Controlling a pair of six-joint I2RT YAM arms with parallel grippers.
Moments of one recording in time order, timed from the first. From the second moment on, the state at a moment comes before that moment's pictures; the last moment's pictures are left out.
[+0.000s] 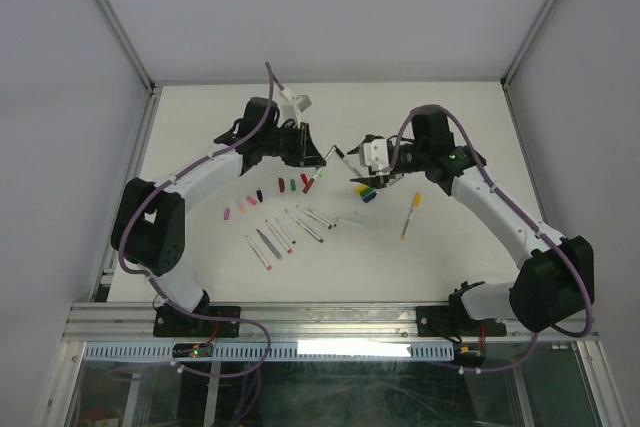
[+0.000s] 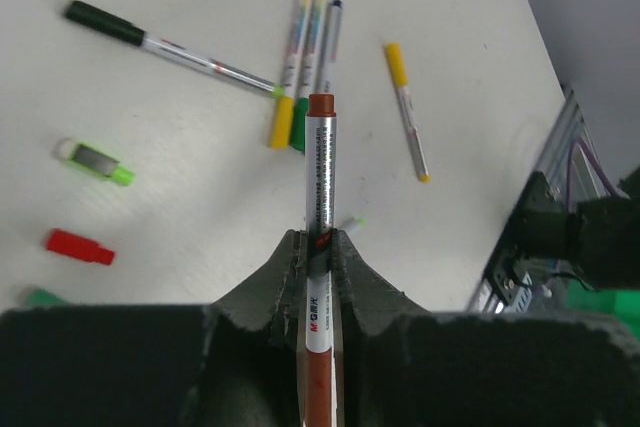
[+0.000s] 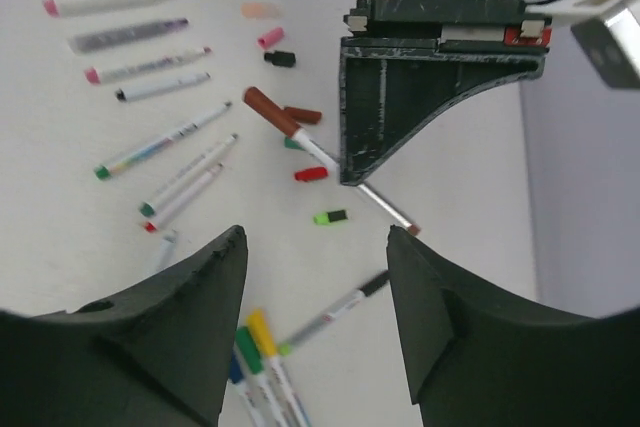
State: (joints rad) left arm -0.43 1.67 1.20 -0.13 0.62 -0.35; right arm 0.42 1.32 1.07 -0.38 -1.00 -1.02
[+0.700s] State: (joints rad) left arm -0.54 1.78 1.20 -0.14 0.82 -0.31; right arm 0.60 1.44 1.05 -0.54 -0.52 -1.62
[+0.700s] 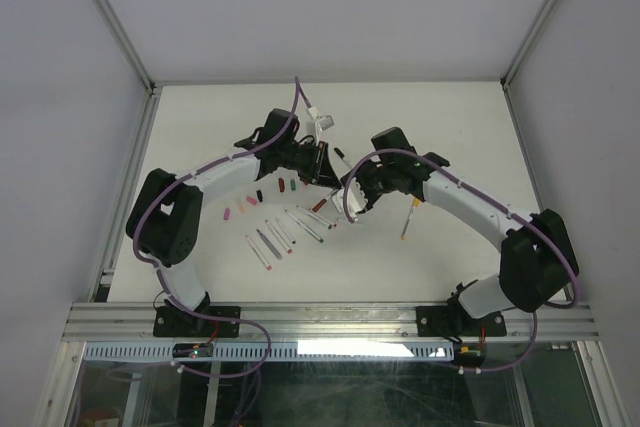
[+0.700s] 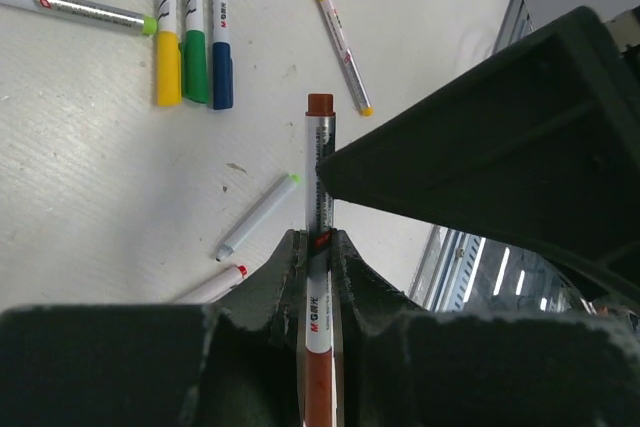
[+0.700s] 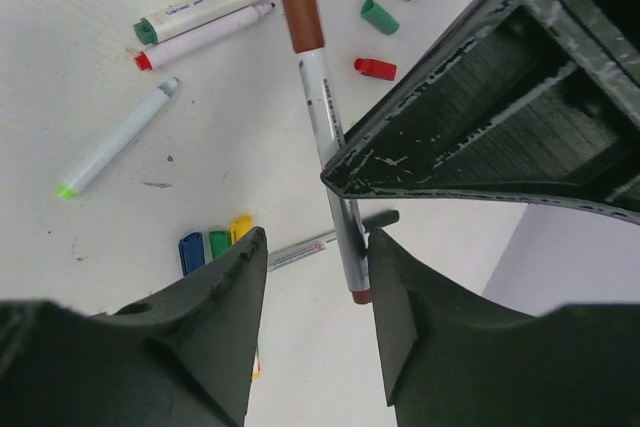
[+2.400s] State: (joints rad) left arm -0.41 1.30 0.25 1.36 0.41 -1.16; right arm 0.48 1.52 1.14 -0.60 -0.94 -0.50
